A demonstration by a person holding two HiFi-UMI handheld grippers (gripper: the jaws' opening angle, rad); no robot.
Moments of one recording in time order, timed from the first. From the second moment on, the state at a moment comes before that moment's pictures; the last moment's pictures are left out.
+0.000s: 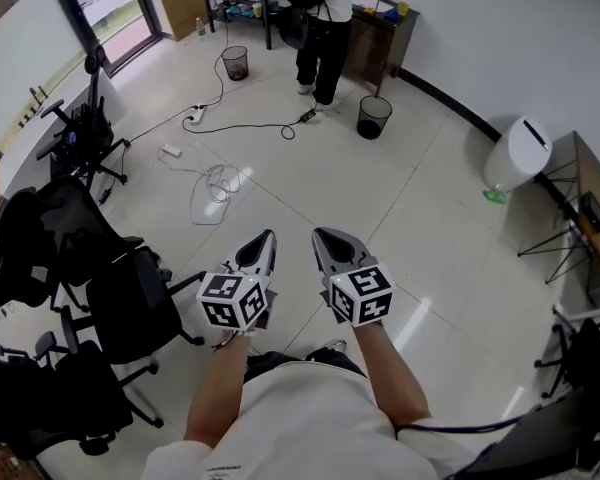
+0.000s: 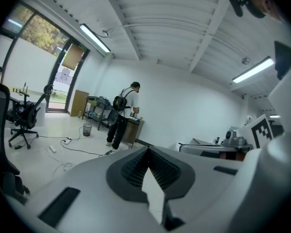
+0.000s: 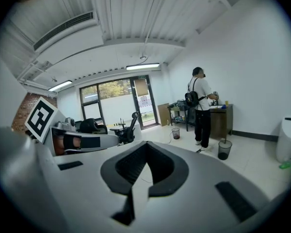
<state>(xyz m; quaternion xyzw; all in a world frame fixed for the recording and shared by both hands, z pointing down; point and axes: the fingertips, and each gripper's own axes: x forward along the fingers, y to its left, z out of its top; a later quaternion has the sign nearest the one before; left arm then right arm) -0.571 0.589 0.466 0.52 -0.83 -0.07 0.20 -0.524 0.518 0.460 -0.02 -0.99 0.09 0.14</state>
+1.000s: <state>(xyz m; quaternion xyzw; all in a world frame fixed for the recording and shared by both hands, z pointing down) -0.413 0.381 0.477 0.75 -0.62 0.00 0.21 -0.340 0.348 0.465 0.28 -0.95 0.12 0.09</state>
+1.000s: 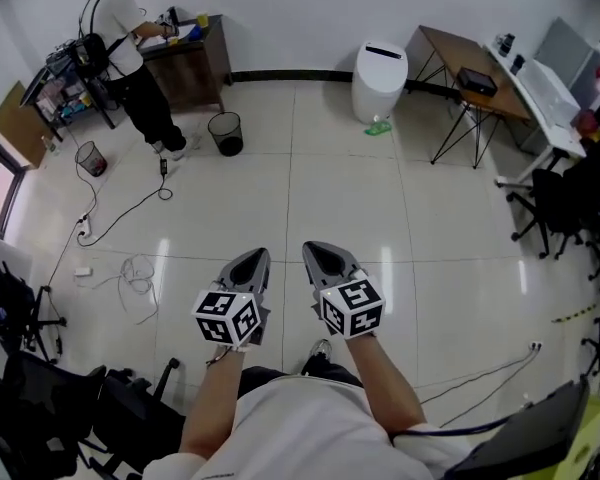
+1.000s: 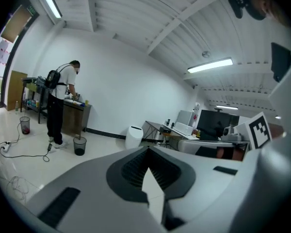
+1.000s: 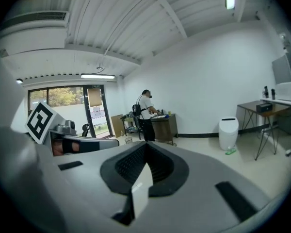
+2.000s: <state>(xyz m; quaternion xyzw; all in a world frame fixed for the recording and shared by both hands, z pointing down) -0.259 0.347 0.476 0.88 -0.41 0.07 0.21 -0.181 0.357 0.477 0.49 -0.85 0.19 0.03</state>
